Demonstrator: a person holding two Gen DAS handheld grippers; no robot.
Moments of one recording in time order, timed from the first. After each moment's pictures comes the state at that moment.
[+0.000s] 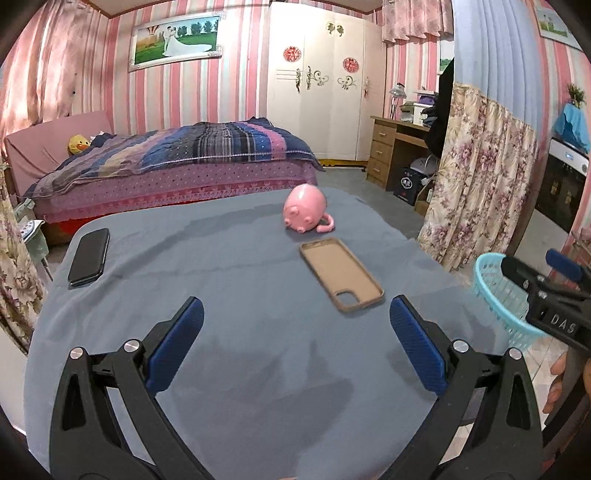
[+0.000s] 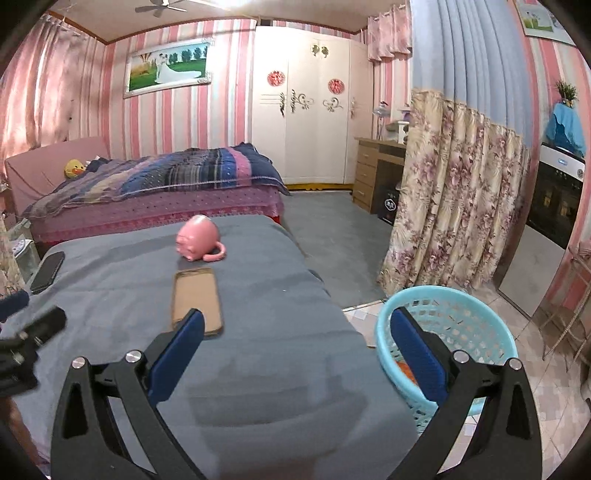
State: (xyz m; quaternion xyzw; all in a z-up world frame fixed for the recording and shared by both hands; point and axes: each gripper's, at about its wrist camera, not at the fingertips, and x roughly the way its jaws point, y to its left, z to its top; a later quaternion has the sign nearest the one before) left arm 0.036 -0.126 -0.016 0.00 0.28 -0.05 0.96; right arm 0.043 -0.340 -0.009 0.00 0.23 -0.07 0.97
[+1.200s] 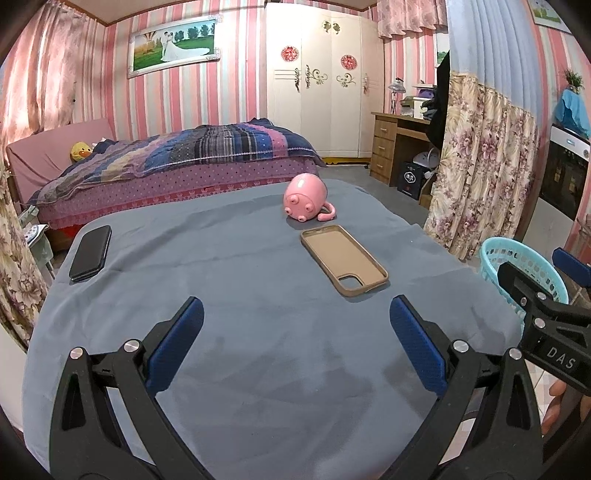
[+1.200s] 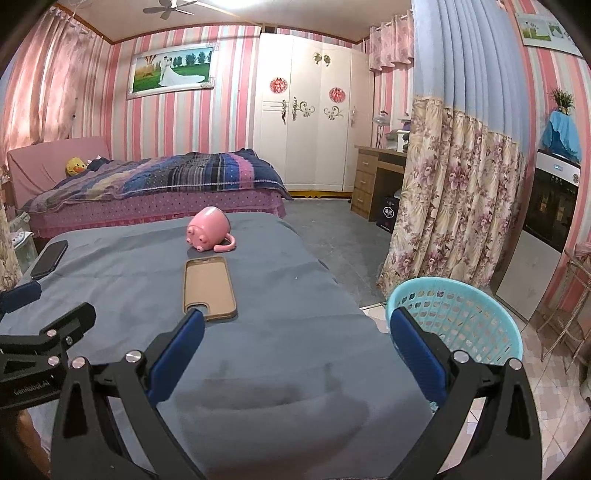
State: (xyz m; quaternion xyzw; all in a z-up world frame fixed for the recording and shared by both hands) left arm 0.032 -0.140 -0.030 0.02 0.27 -0.05 0.96; right arm 0.026 -0.320 -0.028 -0.01 0.22 -0.07 0.97
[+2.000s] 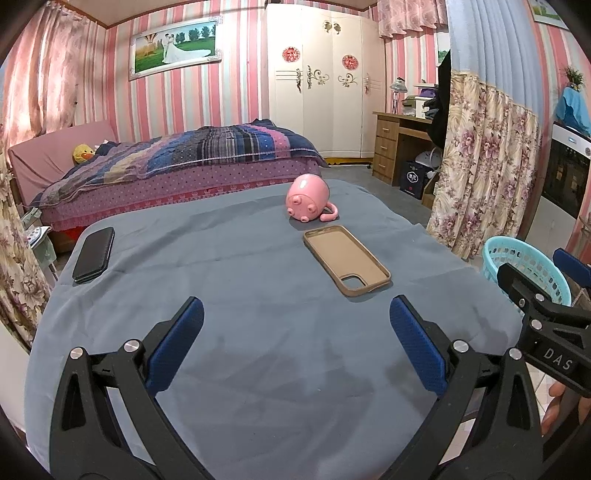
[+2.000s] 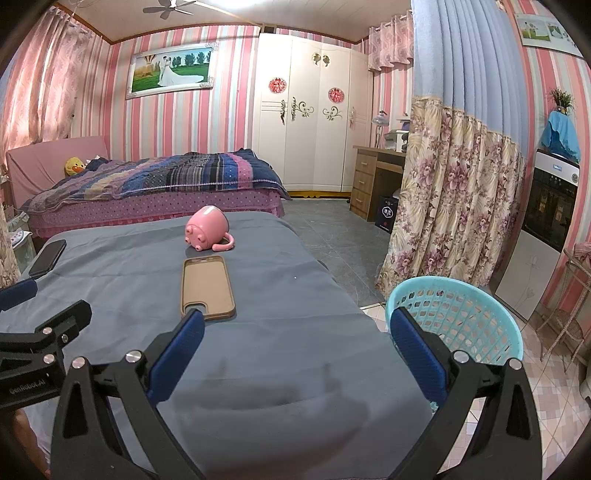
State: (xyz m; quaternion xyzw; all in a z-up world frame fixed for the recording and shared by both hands) left arm 0.031 -0.141 -0.031 0.02 0.27 -0.04 0.96; right arm 0.025 -0.319 -0.028 -0.01 0.22 -0.08 0.97
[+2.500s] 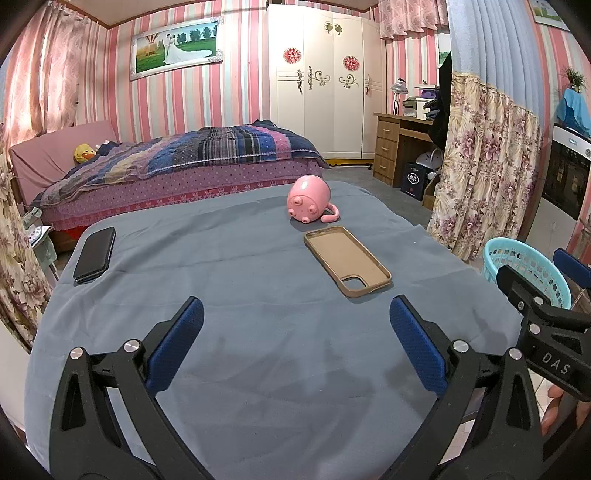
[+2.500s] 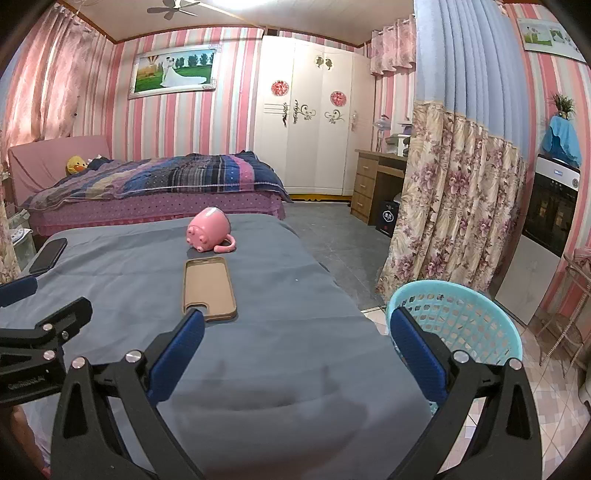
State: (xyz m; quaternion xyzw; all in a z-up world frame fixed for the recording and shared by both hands) left arm 0.031 -0.140 -0.031 0.02 0.27 -0.04 0.96; right arm 0.026 -0.318 -0.027 -0.02 0.21 -0.07 0.97
